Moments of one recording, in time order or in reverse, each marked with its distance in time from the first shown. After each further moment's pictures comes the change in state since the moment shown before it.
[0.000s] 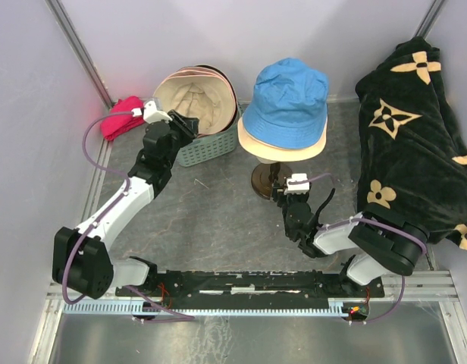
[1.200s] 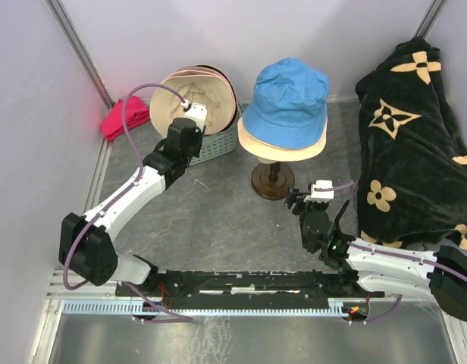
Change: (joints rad) left arm -0.129 0.098 0.174 -0.433 -0.186 0.776; right arm 0.099 -0.578 -0.055 -0.602 0.141 0.166
